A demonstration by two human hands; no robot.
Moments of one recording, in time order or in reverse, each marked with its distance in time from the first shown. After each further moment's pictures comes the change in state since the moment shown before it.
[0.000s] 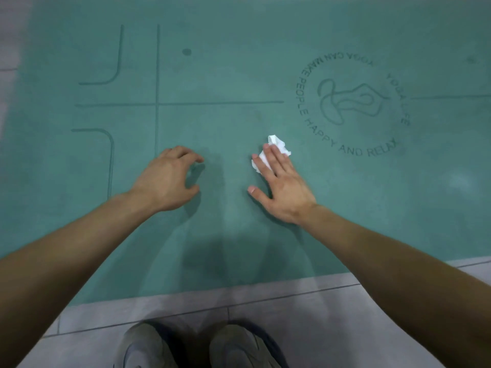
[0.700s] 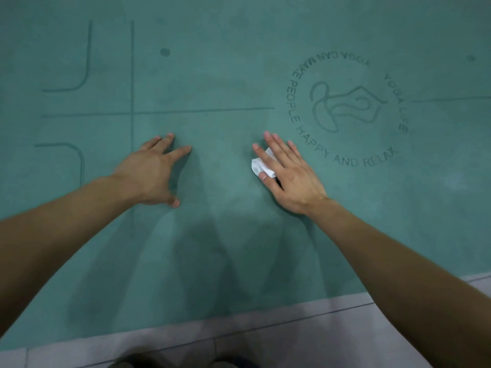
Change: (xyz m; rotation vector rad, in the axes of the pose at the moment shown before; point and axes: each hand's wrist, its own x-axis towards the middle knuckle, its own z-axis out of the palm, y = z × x) left_hand 0.063 -0.002 -0.020 0.306 -0.229 -0.010; right_hand 0.033 0.058 -0.019 -0.032 0.118 -0.044
